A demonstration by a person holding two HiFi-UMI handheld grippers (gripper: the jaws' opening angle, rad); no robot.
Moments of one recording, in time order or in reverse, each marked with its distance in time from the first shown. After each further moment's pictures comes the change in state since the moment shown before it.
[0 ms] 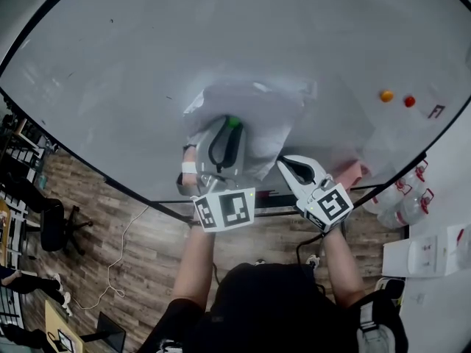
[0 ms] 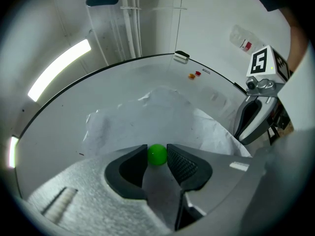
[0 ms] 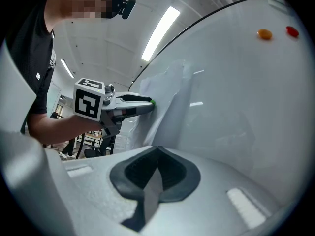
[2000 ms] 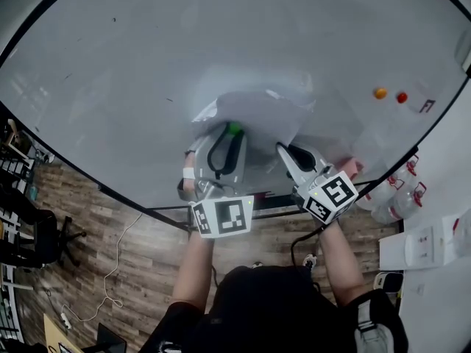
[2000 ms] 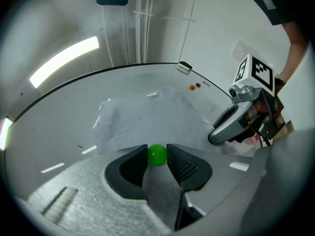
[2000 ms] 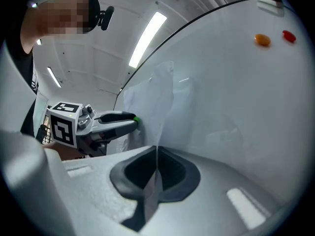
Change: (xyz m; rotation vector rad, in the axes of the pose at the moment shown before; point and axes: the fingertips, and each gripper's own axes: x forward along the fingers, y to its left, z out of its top) left arm -0.012 -0.002 0.002 -0.113 -0.078 -0.058; right arm 0.012 -0.018 0.044 0.120 -0.059 -0.099
